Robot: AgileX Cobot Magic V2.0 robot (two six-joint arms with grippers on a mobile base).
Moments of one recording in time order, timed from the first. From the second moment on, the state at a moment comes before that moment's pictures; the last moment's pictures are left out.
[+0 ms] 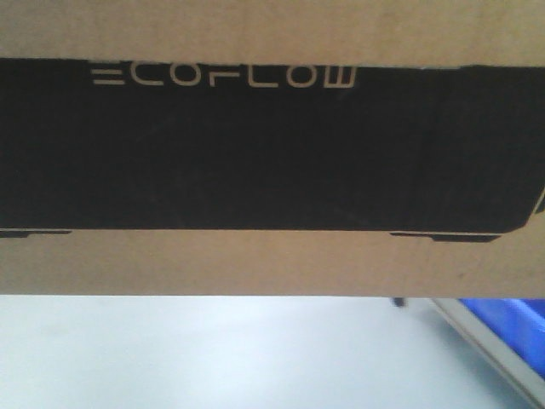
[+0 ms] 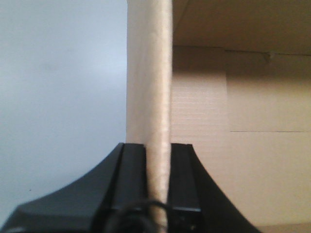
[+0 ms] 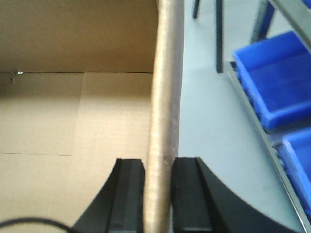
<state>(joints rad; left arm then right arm) -0.83 0.78 -1.25 0.50 1.26 -0.68 0.23 0.78 -1.16 -0.08 1.00 0.29</state>
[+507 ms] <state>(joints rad) -0.83 0.78 -1.25 0.50 1.26 -0.68 0.23 0.78 -1.16 -0.08 1.01 0.29</state>
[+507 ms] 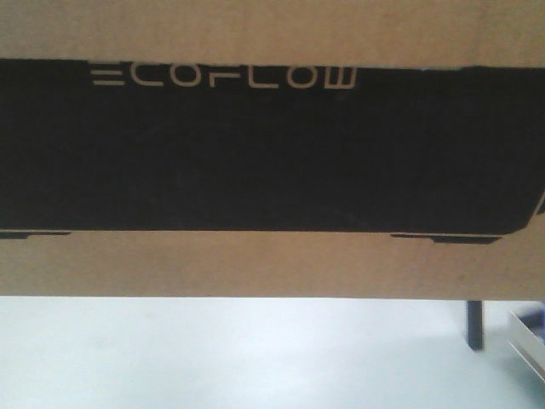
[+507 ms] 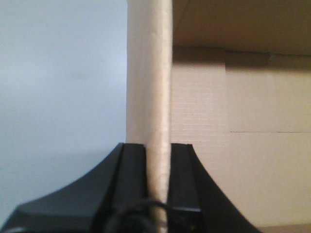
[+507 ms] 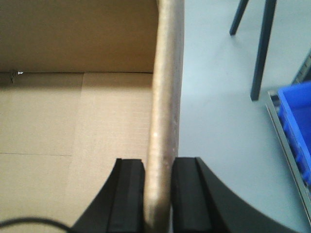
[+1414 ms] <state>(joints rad) -0.83 0.78 -1.25 0.50 1.26 -0.68 0.23 0.78 -1.16 -0.08 1.01 0.29</state>
